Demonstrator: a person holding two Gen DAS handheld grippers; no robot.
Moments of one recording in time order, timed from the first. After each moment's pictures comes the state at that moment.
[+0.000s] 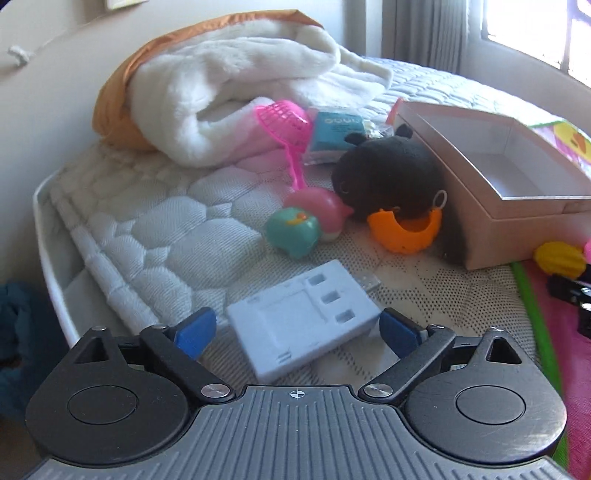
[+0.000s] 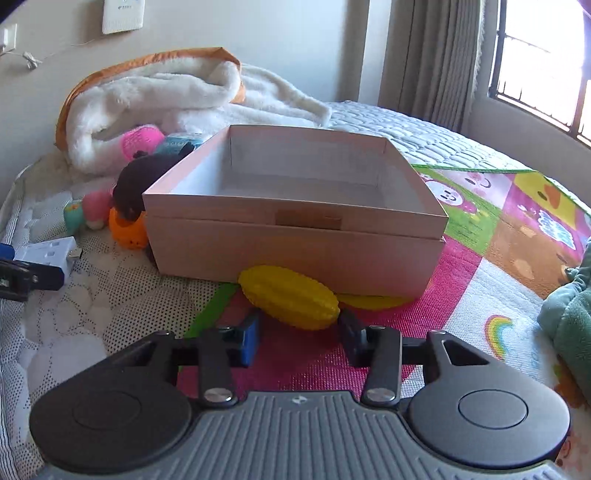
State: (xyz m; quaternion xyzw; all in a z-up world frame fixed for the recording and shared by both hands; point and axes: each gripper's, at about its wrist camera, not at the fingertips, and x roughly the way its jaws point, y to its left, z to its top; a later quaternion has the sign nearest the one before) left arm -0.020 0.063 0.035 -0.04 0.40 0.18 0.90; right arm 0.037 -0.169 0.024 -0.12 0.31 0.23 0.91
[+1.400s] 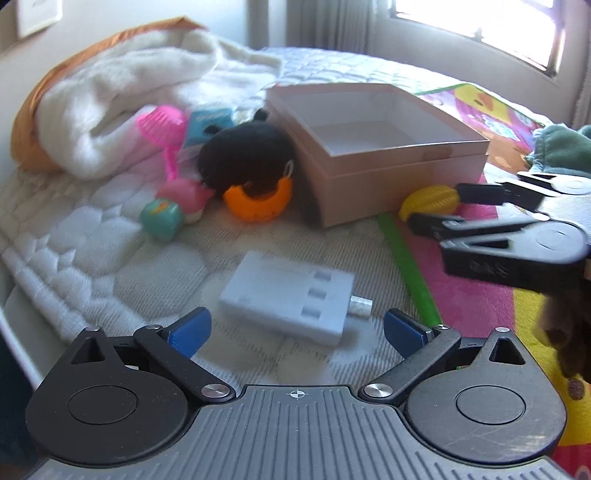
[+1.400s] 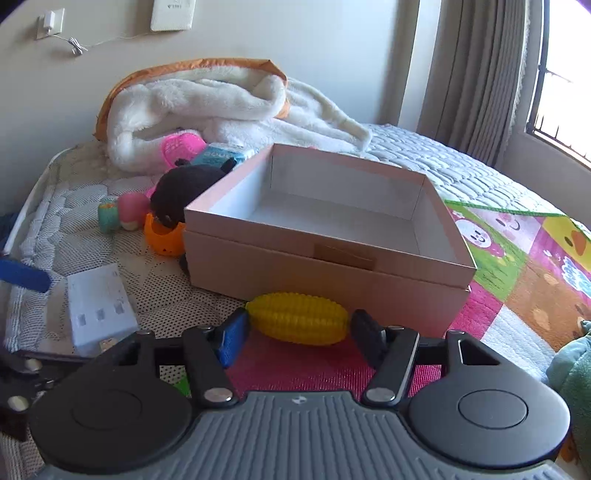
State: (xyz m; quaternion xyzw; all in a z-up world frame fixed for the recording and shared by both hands) left arm -0.036 0.003 0.044 -0.01 0.41 0.04 0.91; right arm 0.030 -0.170 0.040 -0.16 0.27 0.30 0.90
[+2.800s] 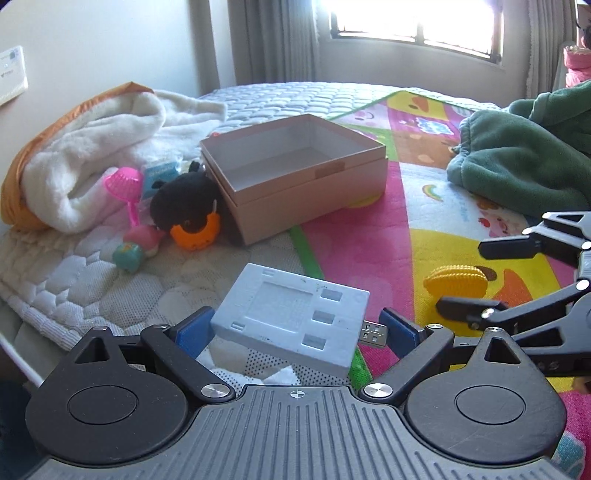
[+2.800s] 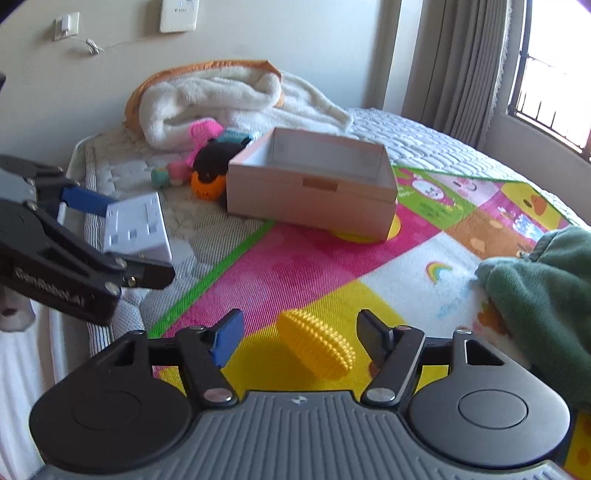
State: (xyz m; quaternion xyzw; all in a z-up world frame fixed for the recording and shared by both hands) left arm -0.092 -0.057 0.078 0.04 0.36 -0.02 0.93; right arm -0.077 -0.250 0.067 -0.16 0.31 0.28 0.90
